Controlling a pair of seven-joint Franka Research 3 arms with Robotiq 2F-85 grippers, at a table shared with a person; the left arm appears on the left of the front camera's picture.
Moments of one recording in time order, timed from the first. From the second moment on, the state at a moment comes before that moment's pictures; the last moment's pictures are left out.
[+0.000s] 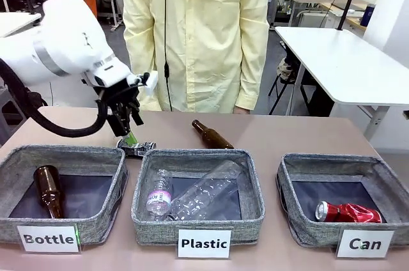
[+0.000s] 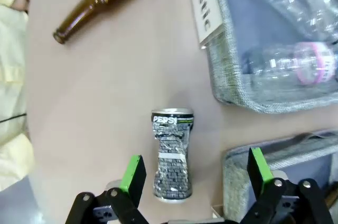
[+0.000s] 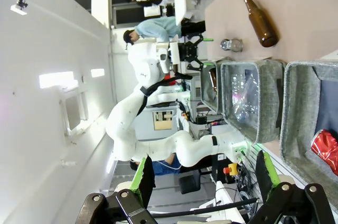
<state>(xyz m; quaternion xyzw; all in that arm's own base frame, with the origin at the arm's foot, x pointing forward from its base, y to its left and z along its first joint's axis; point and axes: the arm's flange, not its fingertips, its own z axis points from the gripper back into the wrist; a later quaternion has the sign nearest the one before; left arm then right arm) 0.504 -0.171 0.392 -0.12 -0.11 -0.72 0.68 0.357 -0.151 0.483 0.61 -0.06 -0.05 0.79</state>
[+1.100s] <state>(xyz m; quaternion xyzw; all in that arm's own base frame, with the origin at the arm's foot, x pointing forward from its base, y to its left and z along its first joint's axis) 0.514 -0.203 0.299 -0.06 -0.04 -0.71 0.70 0.357 -0.151 0.482 0.61 -0.06 -0.05 0.79</state>
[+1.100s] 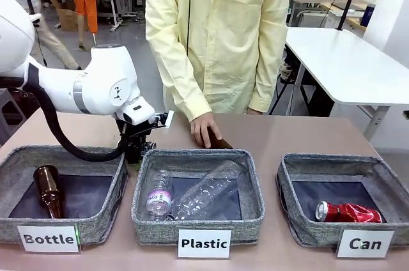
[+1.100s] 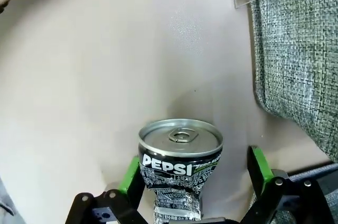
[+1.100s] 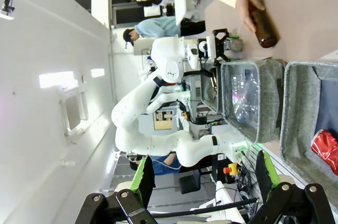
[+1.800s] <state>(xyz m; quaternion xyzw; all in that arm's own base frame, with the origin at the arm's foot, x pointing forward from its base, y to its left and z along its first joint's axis) 0.519 -0.202 0.310 -0.05 -0.06 -0.71 0.70 0.357 -0.151 0.482 0.61 -0.06 -0.05 0.79</state>
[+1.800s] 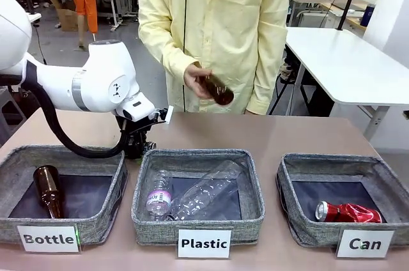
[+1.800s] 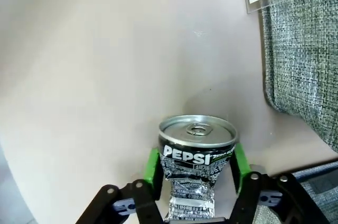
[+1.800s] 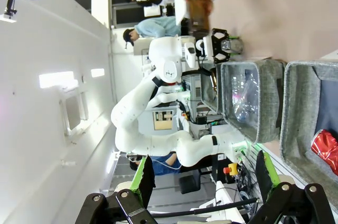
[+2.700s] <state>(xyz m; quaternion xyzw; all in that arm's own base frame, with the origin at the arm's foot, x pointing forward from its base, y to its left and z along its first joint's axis) 0.543 -0.164 0.383 -0.02 -0.13 -0.66 0.74 0.357 -0.151 0.483 0.61 -0.06 -0.05 0.79</state>
